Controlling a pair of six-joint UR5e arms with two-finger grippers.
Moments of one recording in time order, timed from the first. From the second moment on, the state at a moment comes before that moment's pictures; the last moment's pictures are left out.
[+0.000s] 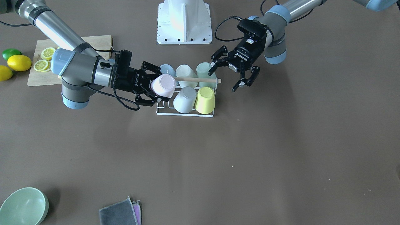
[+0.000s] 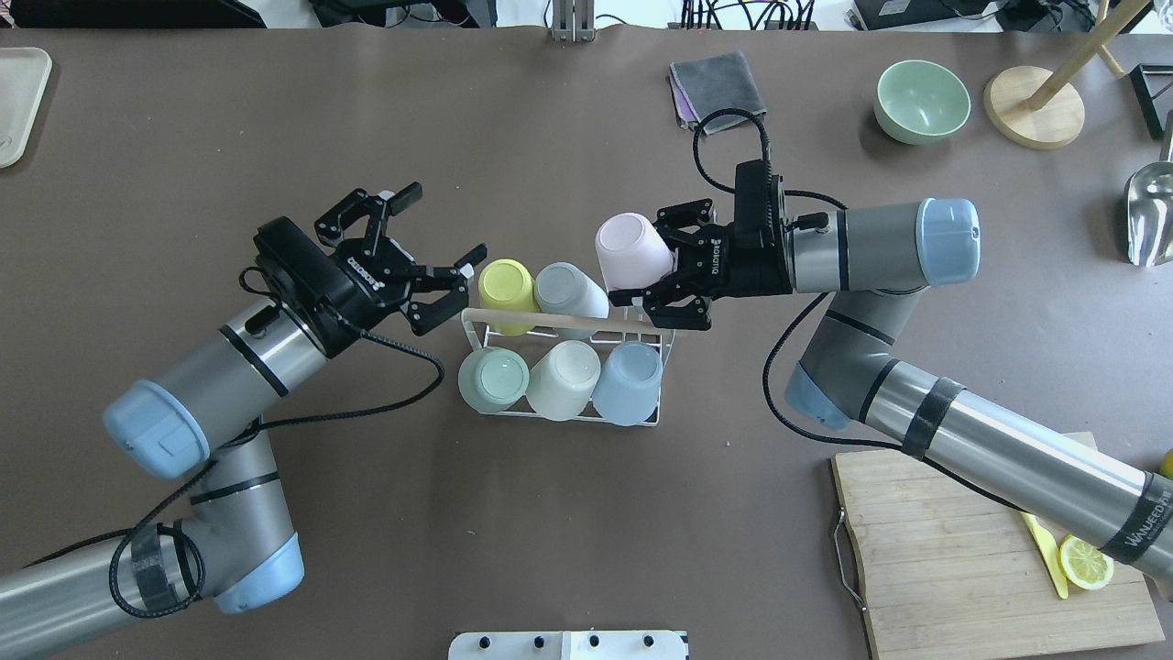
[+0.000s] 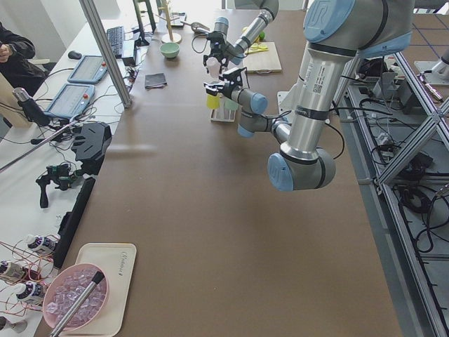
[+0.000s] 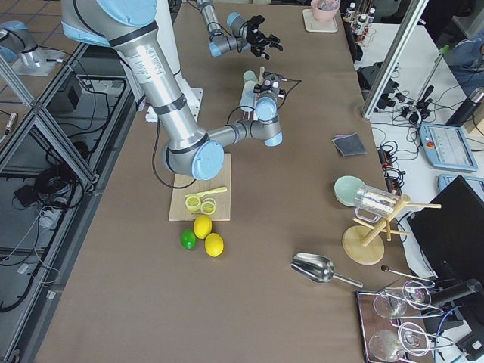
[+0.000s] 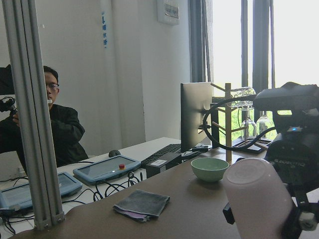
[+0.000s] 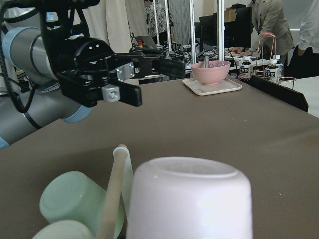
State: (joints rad) left arm -0.47 -1.96 -1.59 -3.13 -1.13 -0.31; right arm 0.67 -0.99 1.21 0.23 2.08 0.42
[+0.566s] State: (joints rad) left arm -0.57 -1.94 -1.56 -3.00 -1.16 -0.31; right arm 0.67 -0.99 1.22 0.20 2.08 0.42
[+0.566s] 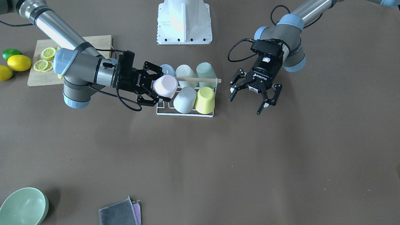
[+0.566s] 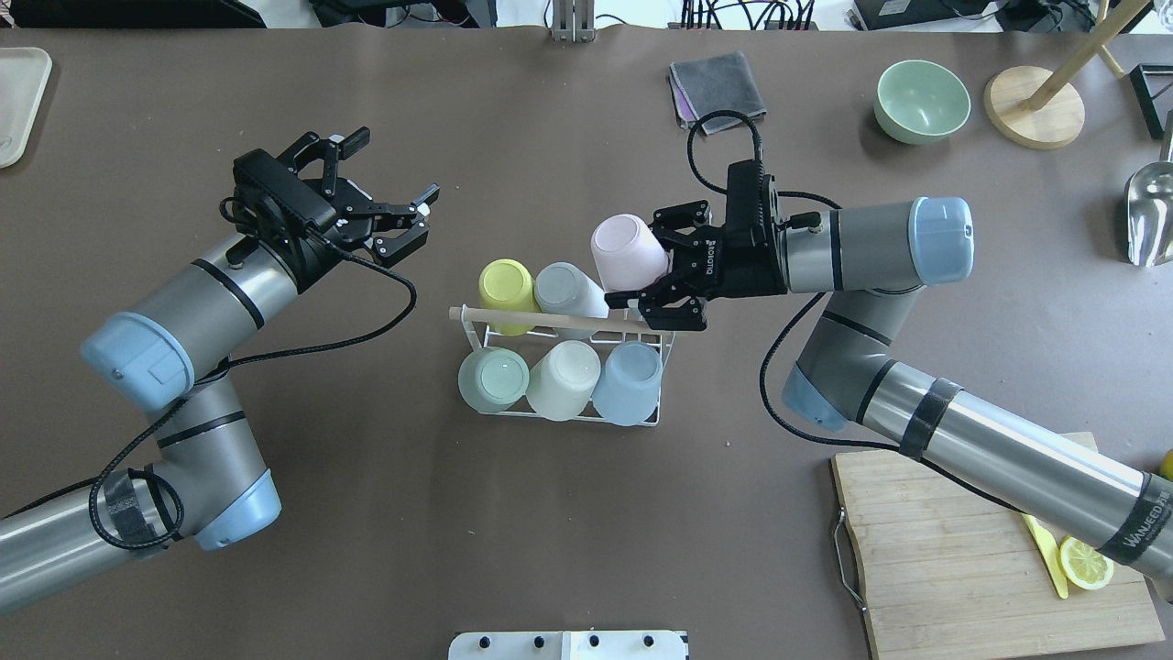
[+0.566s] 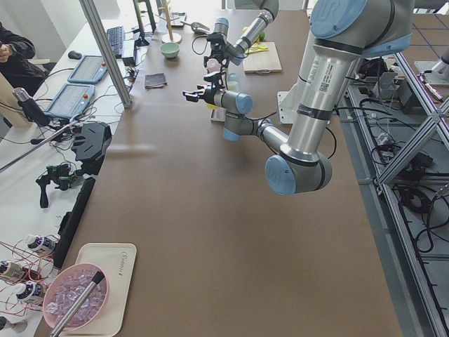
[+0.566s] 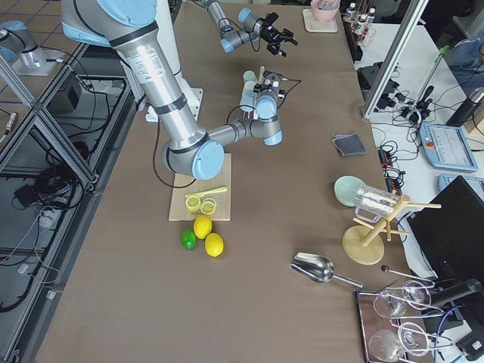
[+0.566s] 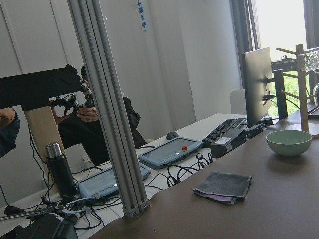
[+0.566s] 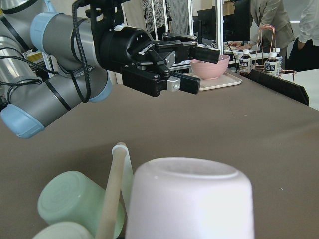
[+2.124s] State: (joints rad) left arm -0.98 -1.79 -1.85 -2.01 -1.61 -0.30; right arm 0.84 -0.98 1.22 0.20 2.29 0.71
